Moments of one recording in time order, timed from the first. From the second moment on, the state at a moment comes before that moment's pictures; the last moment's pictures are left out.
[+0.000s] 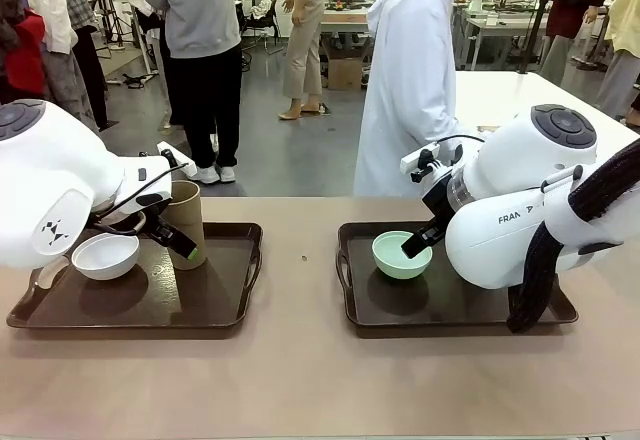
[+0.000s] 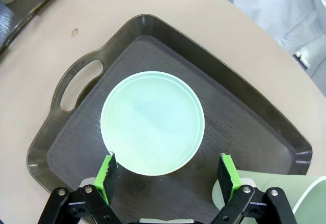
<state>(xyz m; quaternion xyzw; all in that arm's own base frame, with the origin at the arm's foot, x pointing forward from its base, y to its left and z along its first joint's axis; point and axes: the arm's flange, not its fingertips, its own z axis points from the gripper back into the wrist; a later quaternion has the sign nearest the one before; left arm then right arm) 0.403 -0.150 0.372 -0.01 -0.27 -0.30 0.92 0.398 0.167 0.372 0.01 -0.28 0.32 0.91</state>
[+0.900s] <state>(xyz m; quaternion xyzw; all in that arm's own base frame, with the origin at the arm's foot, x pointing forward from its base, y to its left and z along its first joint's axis) 0.387 -0.132 0.404 0.00 -0.21 -0.28 0.93 0.374 0.162 0.415 0.01 -0.24 0.32 0.92</state>
